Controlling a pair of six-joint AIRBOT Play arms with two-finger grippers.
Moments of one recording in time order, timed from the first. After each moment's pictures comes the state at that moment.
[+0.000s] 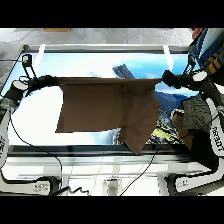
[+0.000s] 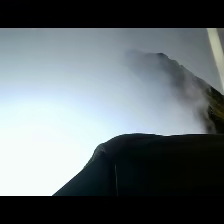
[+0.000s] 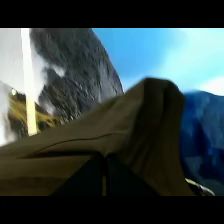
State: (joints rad) left arm 0.17 -1.51 1.28 0.82 -0.49 -0.88; right arm -0.18 -1.62 1.46 -0.94 0.83 1.43
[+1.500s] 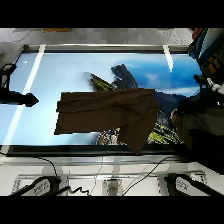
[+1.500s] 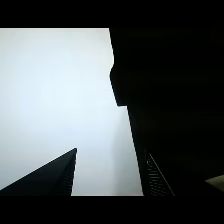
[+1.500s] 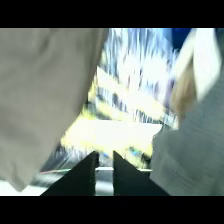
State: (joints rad) left arm 0.38 -1.22 1.28 1.23 -1.23 -0.93; right arm -0.35 -1.16 1.10 -1.21 1.41 1.24
